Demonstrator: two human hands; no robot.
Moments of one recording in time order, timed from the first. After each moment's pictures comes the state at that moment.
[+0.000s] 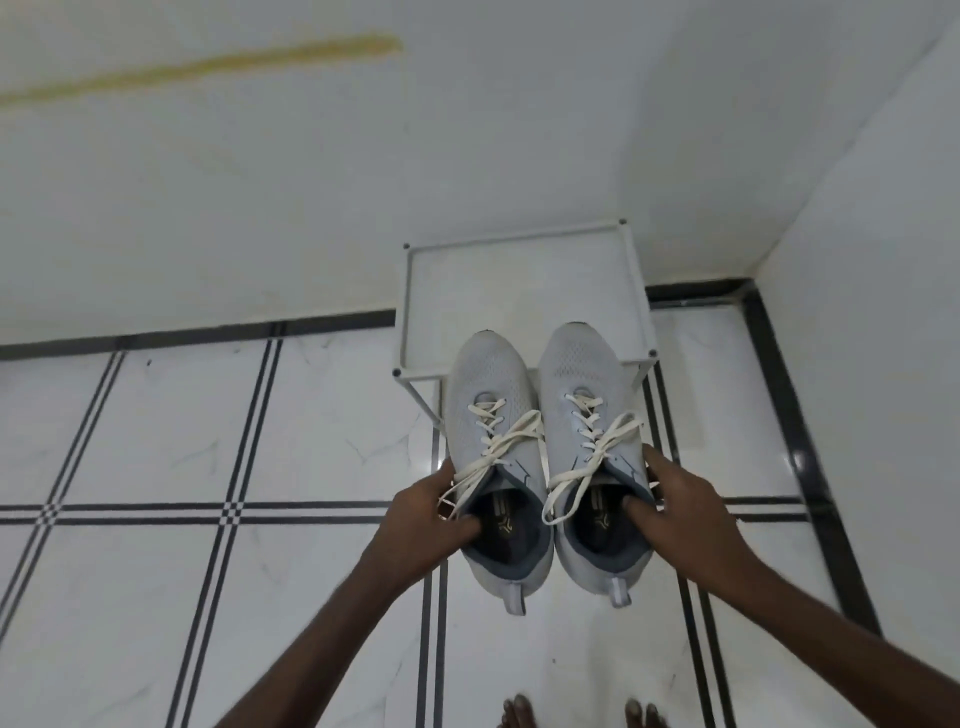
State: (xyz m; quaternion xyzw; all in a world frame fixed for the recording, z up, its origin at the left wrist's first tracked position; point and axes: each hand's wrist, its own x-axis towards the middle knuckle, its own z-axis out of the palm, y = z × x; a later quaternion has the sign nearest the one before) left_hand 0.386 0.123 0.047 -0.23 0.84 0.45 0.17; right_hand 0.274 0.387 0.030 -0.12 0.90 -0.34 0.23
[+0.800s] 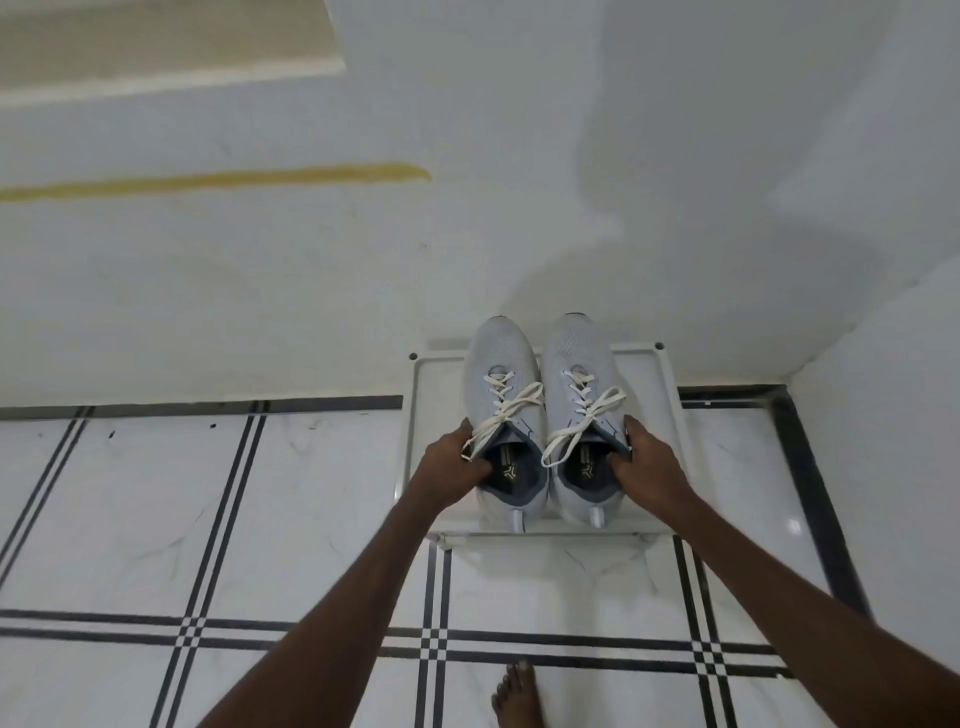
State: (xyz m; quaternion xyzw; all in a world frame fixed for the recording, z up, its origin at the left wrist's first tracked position) left_hand 0.094 -0.020 0.014 -0.25 0.85 0.43 0.15; right_hand -0.005 0.220 0.008 -0.07 0.91 -0.34 0.24
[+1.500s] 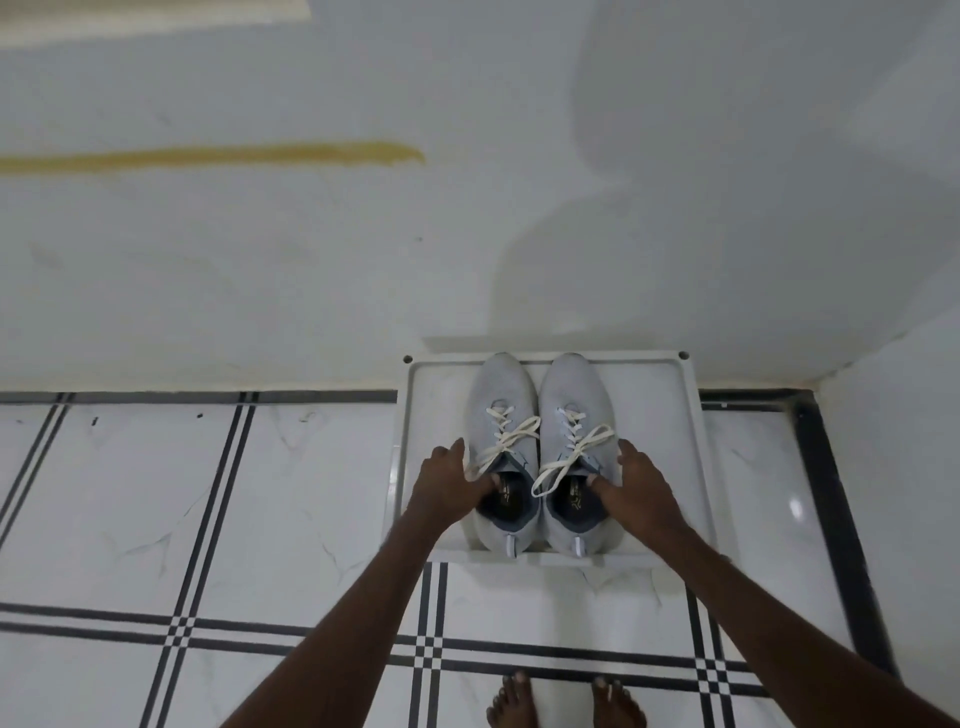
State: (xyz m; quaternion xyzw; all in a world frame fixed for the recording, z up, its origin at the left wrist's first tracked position) left_hand 0.054 -0.045 -0.061 -0.31 0.85 0.35 0.23; right_hand -0.040 0.184 -0.065 -0.01 0.90 -0.31 0.30
